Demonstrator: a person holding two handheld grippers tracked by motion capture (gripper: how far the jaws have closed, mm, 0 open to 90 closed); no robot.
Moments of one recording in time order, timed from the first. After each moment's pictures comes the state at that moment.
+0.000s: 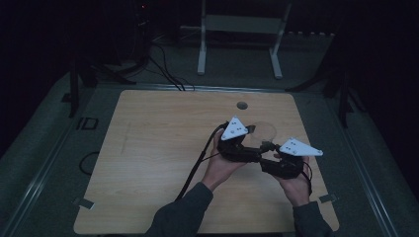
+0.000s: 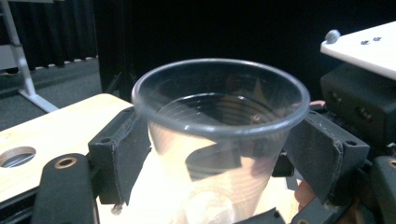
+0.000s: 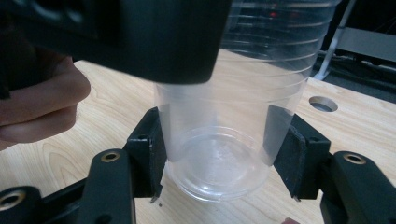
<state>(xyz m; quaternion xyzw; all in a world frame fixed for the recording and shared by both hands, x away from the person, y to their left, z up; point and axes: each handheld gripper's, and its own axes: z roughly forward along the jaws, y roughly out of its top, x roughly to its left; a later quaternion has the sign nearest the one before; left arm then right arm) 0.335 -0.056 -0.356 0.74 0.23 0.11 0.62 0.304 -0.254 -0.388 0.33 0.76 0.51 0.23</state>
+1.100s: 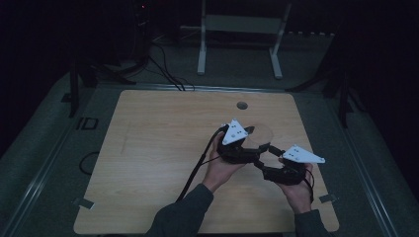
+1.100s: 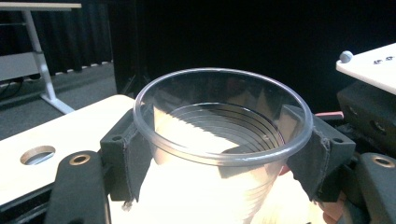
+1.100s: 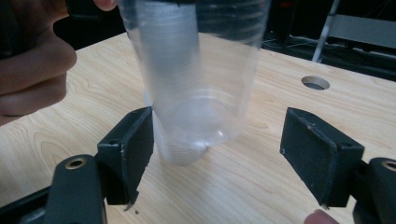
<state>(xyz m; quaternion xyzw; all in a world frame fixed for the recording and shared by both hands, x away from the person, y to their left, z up) 0.332 -0.055 -0.364 0.74 0.24 0.15 0.61 0.295 -0.266 -0.406 0.36 0.75 0.51 0.23</state>
